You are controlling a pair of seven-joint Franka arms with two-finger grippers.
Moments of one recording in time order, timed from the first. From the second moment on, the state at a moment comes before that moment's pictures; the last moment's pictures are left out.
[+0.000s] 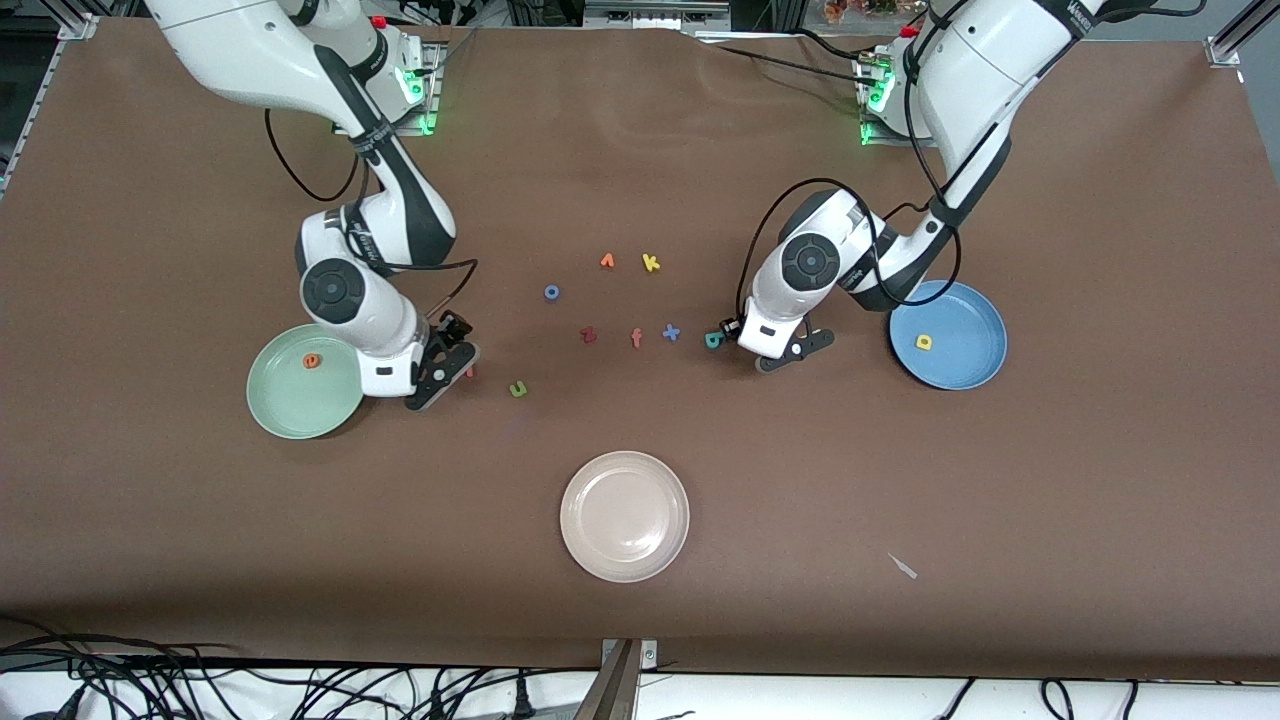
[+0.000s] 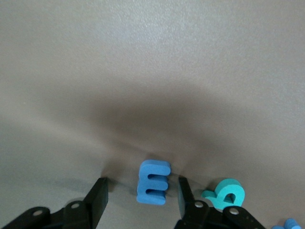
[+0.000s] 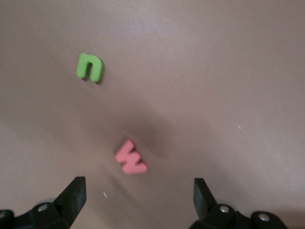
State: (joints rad) left arm -0.10 0.61 -0.48 -2.02 0.20 2.46 -1.14; right arm 0.27 0.49 0.09 -1.98 -0.02 2.45 -0.47
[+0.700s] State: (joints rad) left arm -0.11 0.61 -0.48 -2.01 0.20 2.46 -1.14; right arm 0.28 0.52 0.09 -2.06 -0.06 2.59 -0.58
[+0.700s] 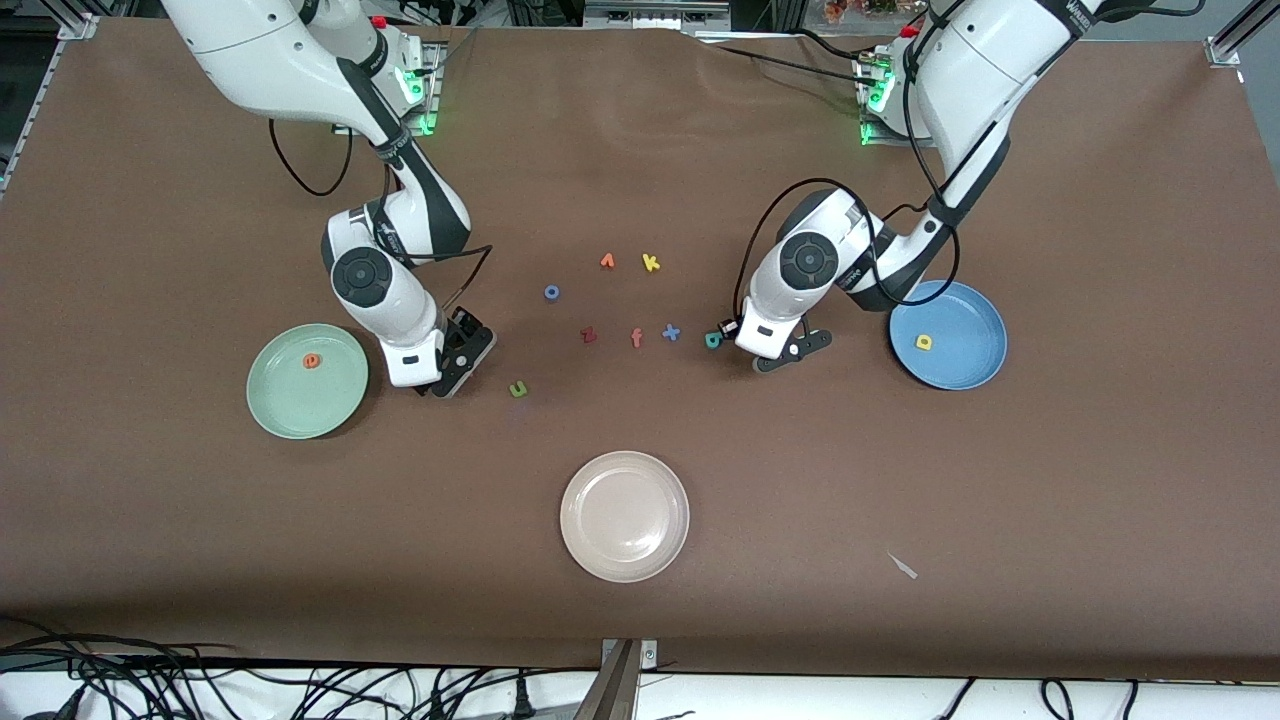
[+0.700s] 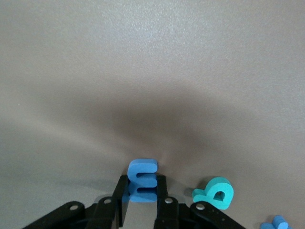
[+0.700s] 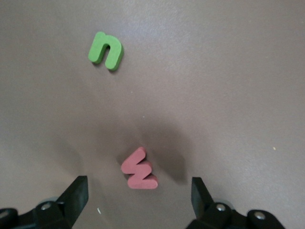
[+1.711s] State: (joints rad) left arm 0.29 0.45 -0.49 -1.95 0.21 2.01 -0.51; right arm 0.28 0.55 0.08 -2.03 -0.07 2.60 -0.60
